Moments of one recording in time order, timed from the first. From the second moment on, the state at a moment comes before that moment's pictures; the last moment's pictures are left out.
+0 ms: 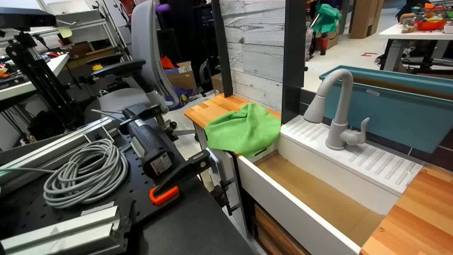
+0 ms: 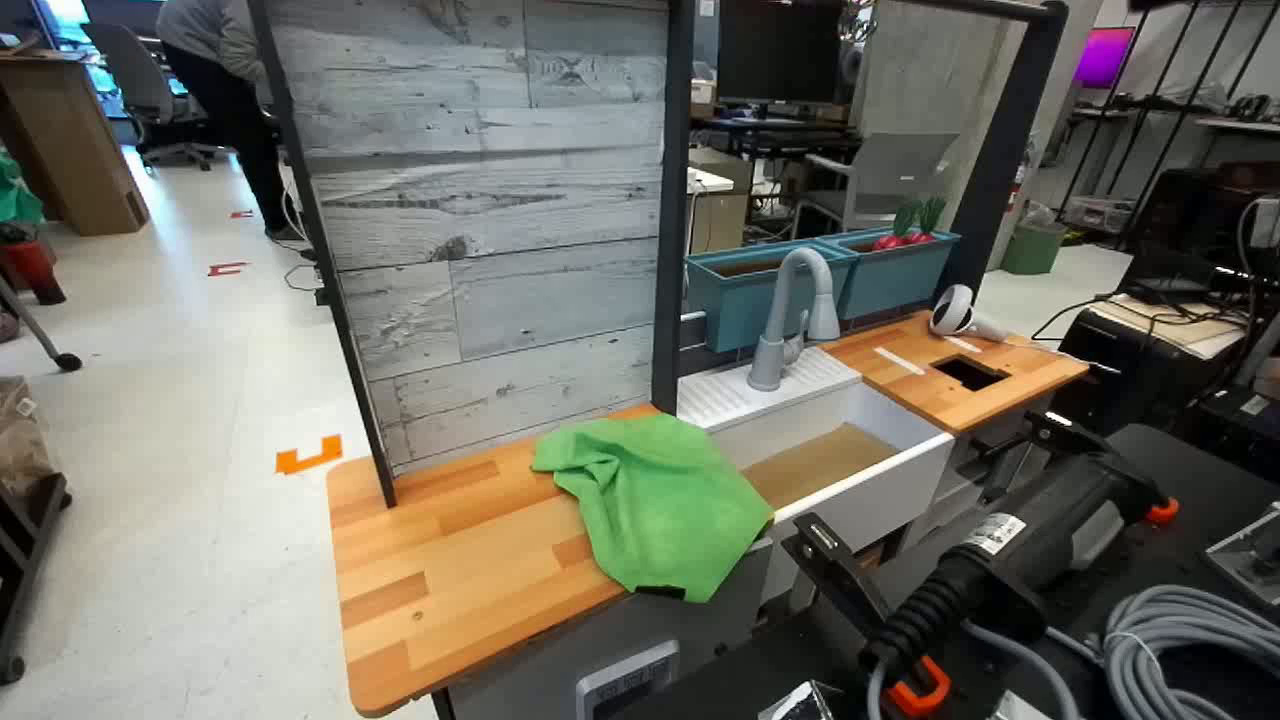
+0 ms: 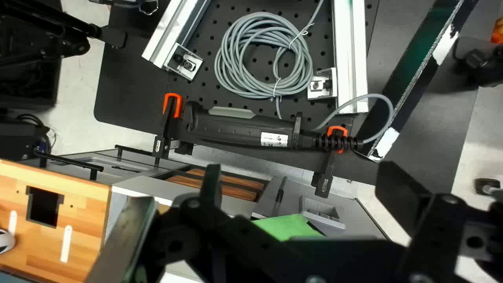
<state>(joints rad) 0.12 -0.46 0.28 -2.54 -0.05 1.78 0.14</state>
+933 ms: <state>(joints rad) 0.10 -0.44 0.16 -2.54 -0.05 2.06 0.13</state>
